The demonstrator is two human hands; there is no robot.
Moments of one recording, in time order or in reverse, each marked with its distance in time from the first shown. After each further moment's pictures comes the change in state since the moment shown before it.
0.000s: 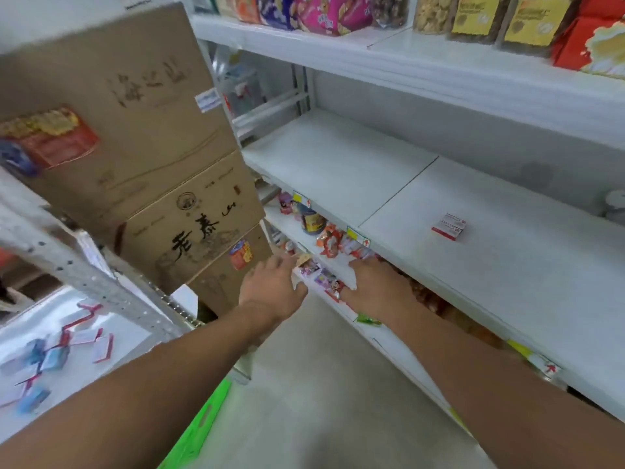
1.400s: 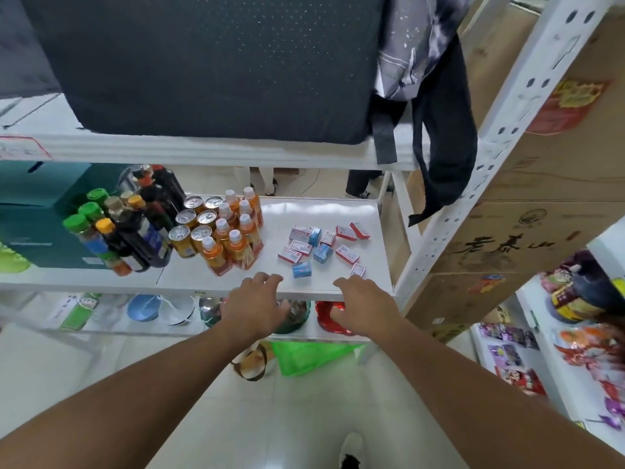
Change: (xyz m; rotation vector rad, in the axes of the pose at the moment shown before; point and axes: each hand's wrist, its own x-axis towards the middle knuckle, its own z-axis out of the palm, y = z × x) left_hand -0.317 -0.482 0.050 -0.232 0.051 -0.825; right_hand -0.045 -0.528 0.240 -0.336 -0.333 -0.841
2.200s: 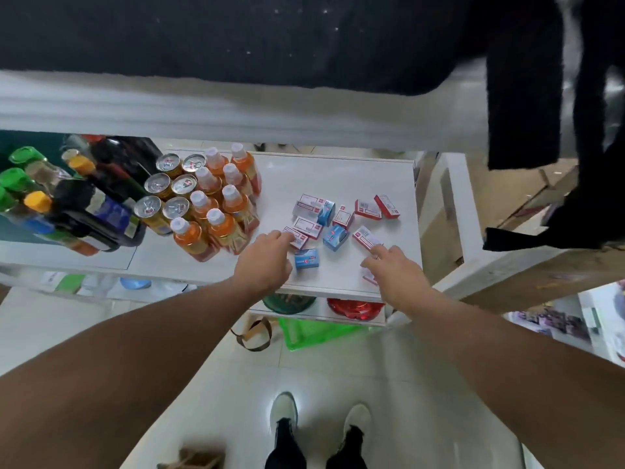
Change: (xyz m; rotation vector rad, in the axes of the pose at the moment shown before) left_hand 0.186 -0.013 0.071 -0.004 -0.006 0.020; right_hand 0.174 0.112 0.077 -0.213 -0.042 -0.194
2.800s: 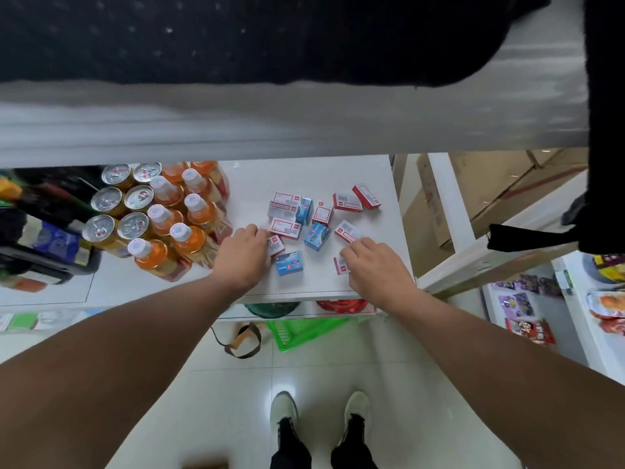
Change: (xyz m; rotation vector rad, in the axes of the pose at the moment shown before) left_hand 0.059 -0.028 0.024 0.167 0.033 0.132; right_hand 0.018 -0.015 0.011 -0.085 0.097 -0.013
